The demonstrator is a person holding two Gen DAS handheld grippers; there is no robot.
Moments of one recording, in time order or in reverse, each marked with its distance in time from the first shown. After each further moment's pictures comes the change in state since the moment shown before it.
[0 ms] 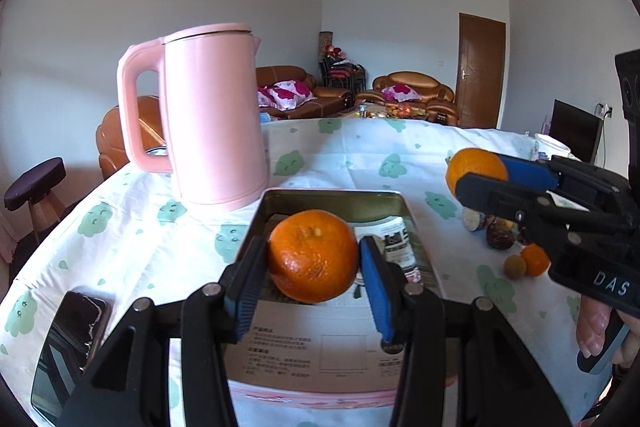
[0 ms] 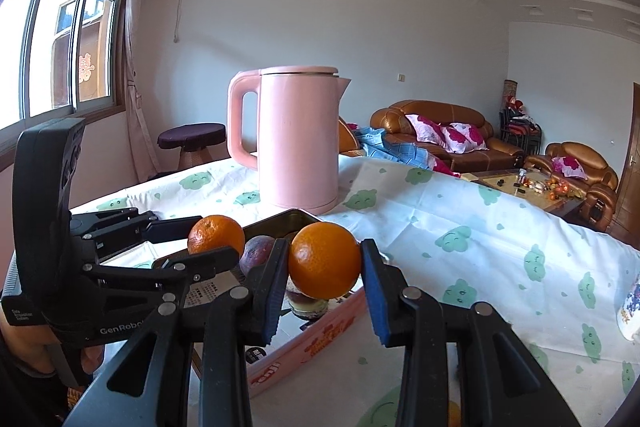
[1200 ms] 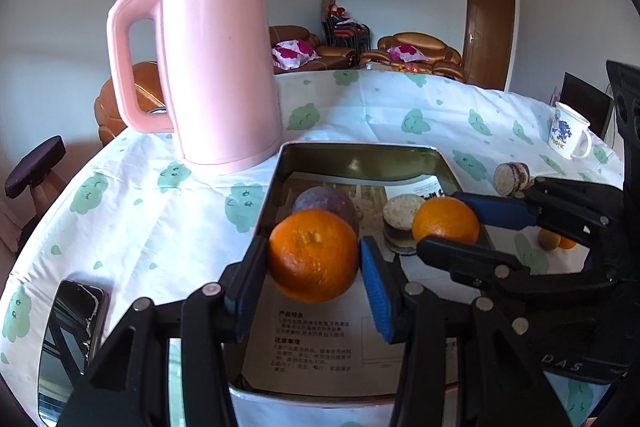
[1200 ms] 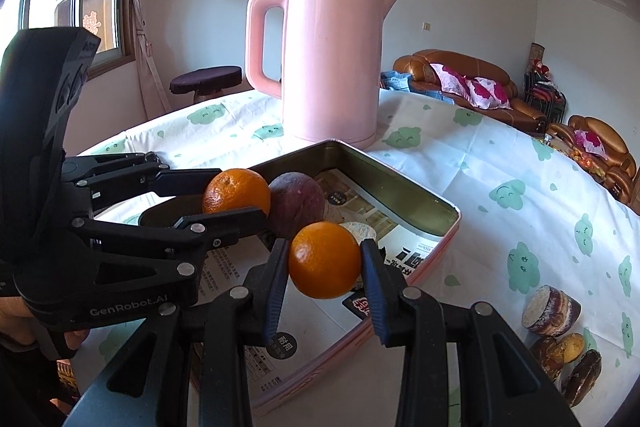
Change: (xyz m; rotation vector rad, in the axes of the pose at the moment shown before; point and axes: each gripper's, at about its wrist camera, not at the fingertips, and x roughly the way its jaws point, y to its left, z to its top) left arm 0.035 0.018 -0.006 0.014 0.162 0.009; right arm 0.062 0.025 -0.022 -0.029 0.220 0.056
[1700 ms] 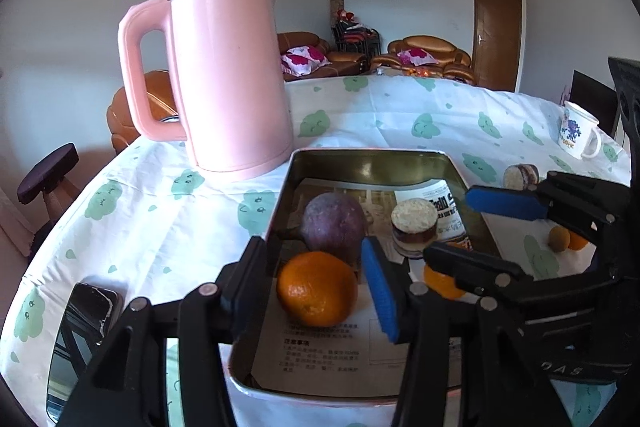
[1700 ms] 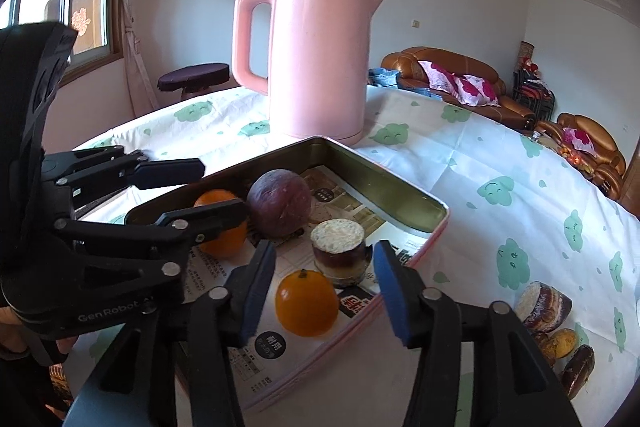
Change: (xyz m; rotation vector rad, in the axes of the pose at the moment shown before) left arm -0.006 -0.002 -0.001 0.005 -0.037 0.058; right arm -0.002 -0.004 0.000 0.016 -0.006 -0.052
